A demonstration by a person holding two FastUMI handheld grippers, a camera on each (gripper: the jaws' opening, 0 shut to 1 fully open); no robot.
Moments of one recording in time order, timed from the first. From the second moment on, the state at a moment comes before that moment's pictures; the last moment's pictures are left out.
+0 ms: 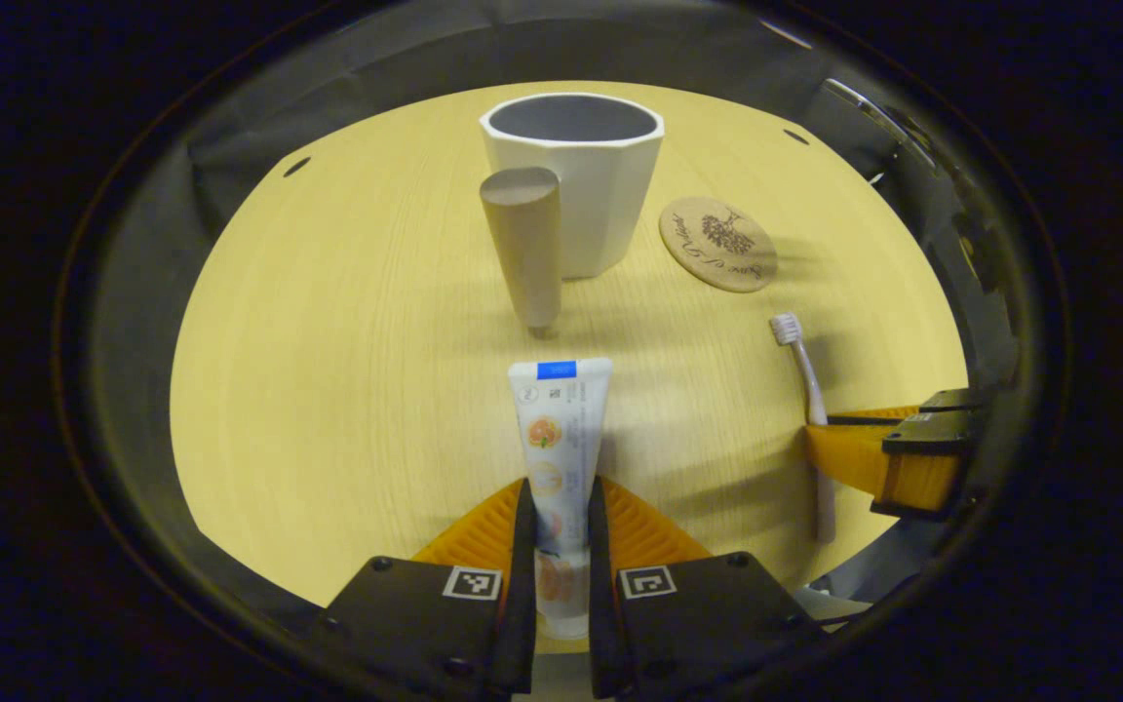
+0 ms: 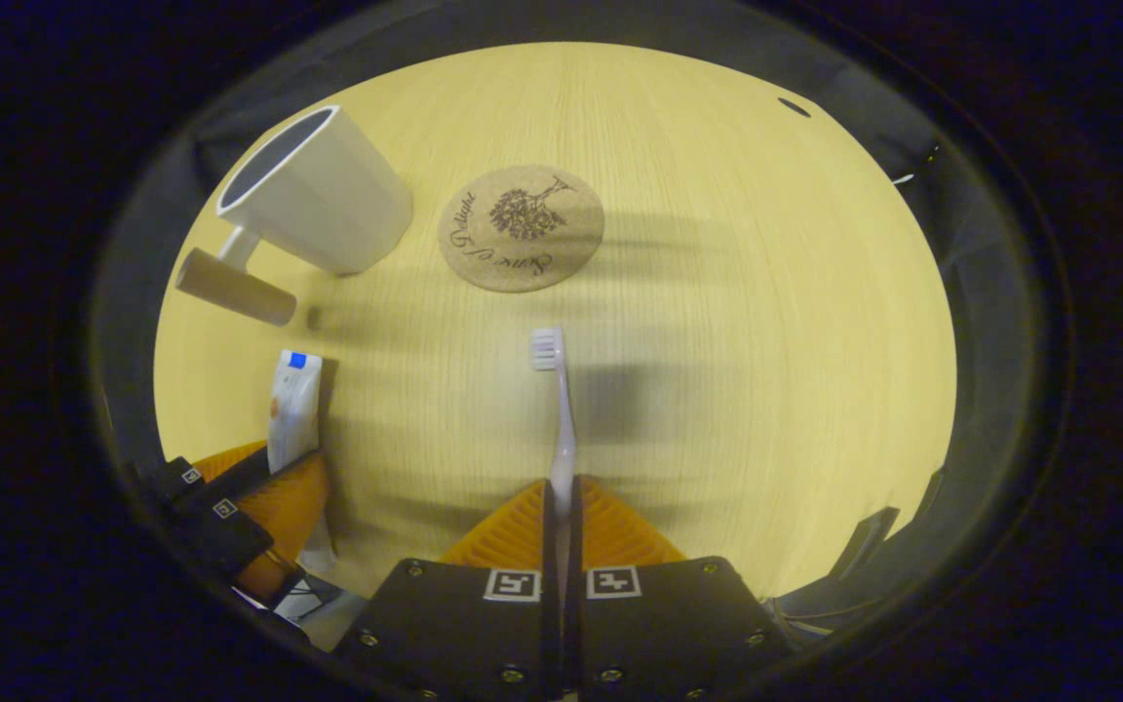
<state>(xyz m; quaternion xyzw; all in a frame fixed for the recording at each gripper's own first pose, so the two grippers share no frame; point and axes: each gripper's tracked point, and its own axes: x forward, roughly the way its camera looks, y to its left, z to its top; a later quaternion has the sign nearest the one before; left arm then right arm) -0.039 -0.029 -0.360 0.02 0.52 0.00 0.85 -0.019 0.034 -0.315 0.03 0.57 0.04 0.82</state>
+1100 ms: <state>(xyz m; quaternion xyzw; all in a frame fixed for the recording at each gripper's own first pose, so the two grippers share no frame) -0.029 -0.056 -0.206 -0.07 0.44 -0.07 0.89 -0.019 0.034 -0.316 0.03 0.57 0.05 0.82</state>
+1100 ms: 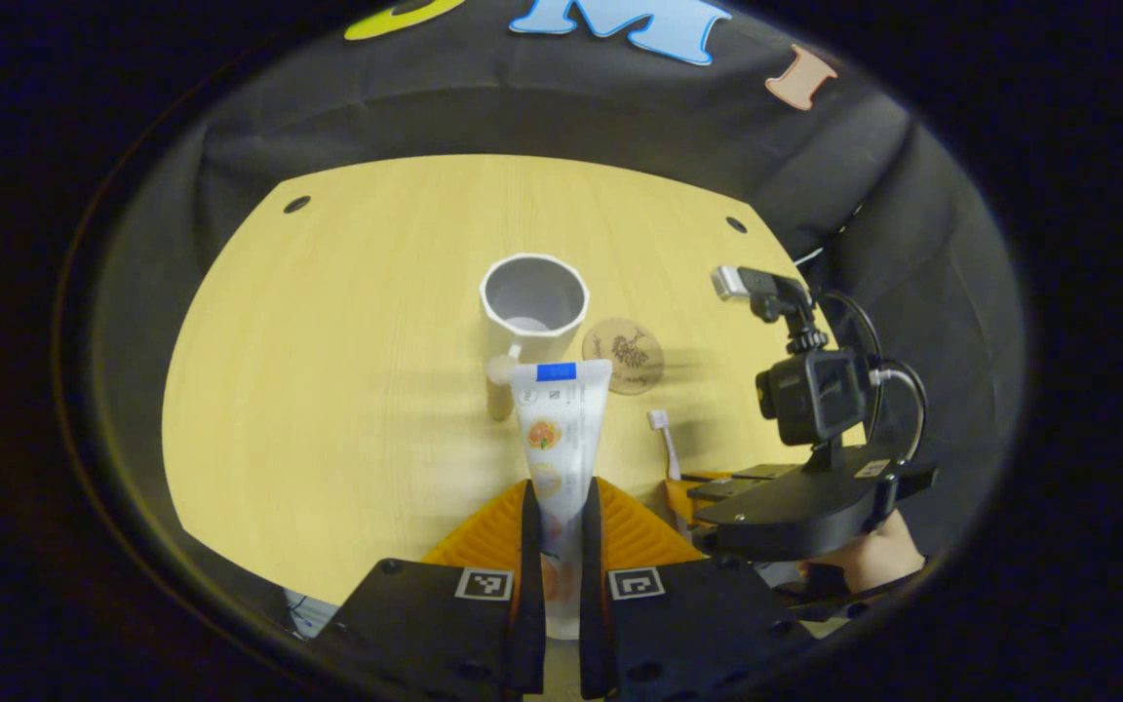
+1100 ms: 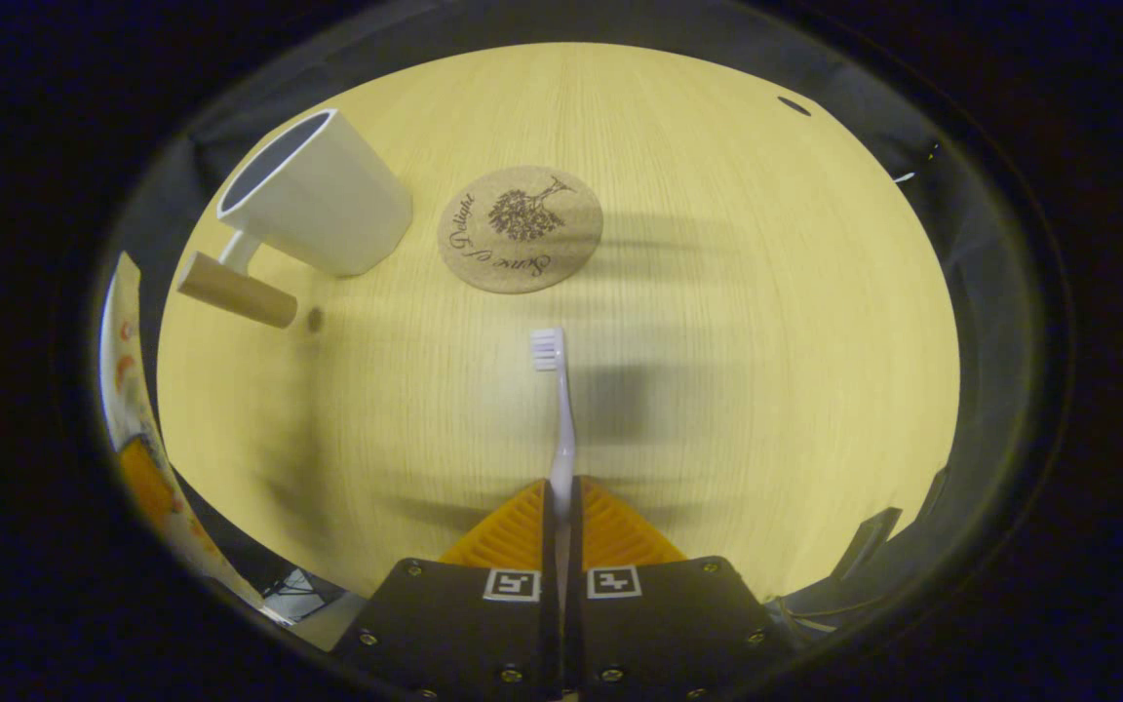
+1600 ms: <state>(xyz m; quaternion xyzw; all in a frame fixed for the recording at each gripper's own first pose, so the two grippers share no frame) 0.066 -0.047 -0.148 -0.09 0.38 -0.08 0.92 -0.020 0.034 -0.316 0.04 0.57 0.04 0.82</state>
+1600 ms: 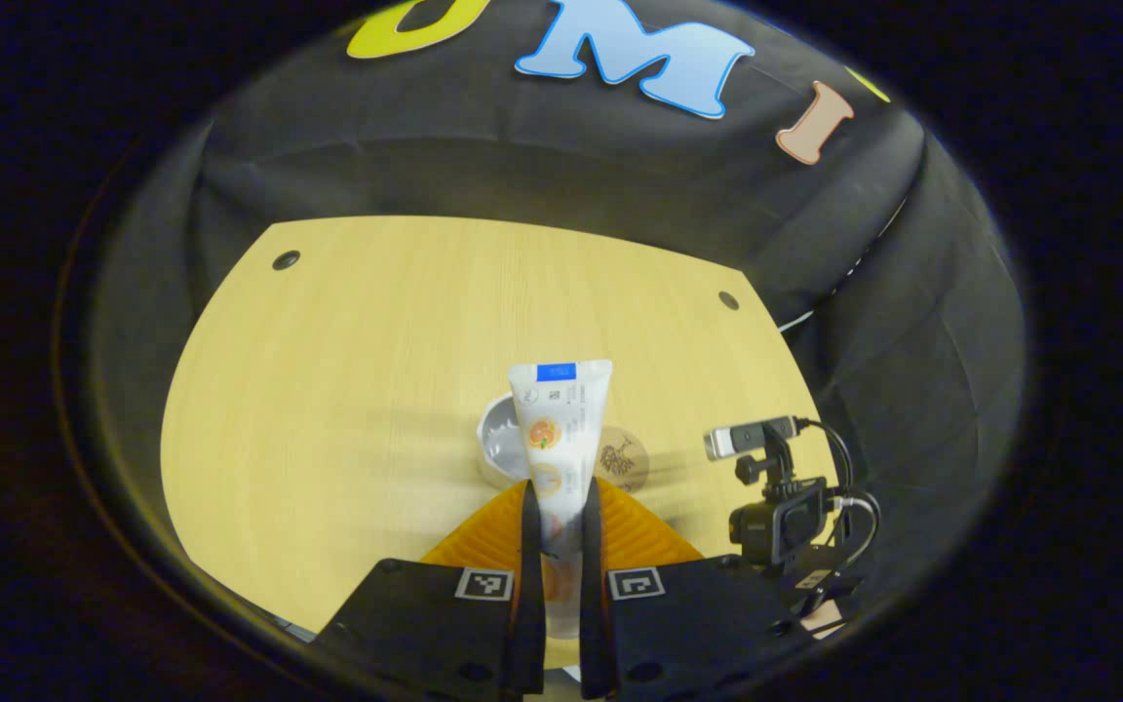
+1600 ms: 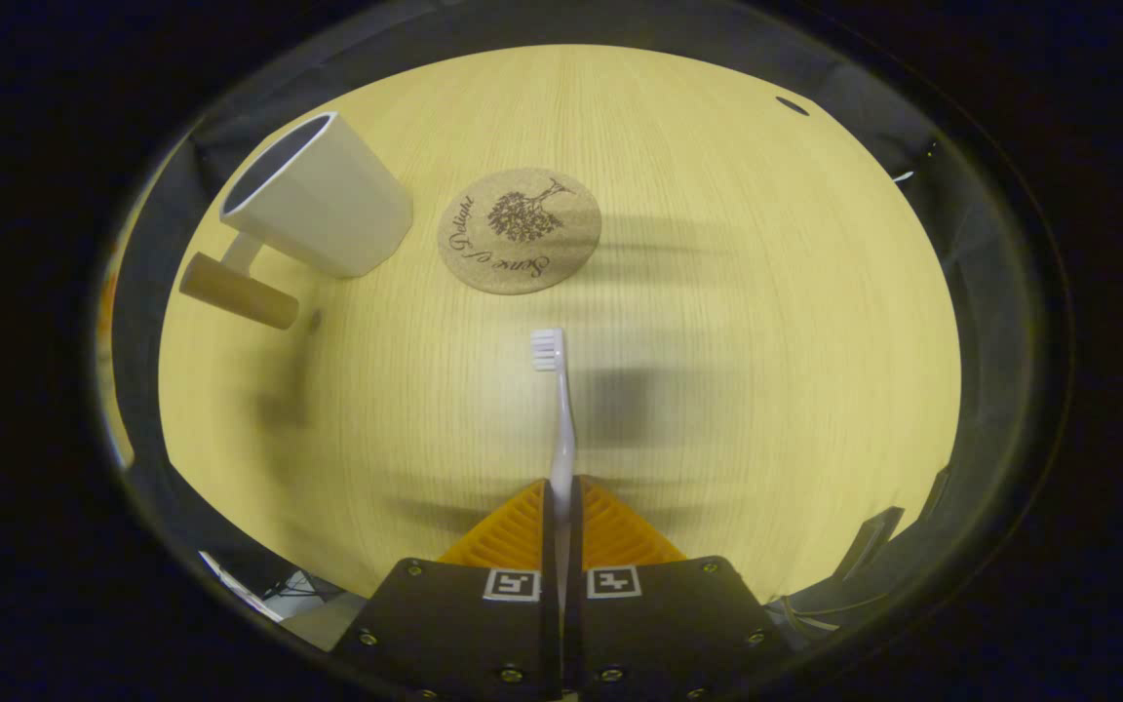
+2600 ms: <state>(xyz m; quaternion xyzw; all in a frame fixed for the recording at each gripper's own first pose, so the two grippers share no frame) 0.192 -0.042 -0.155 -0.04 0.25 -0.12 0.96 -0.018 0.032 -0.314 0.11 0.54 0.05 0.83</state>
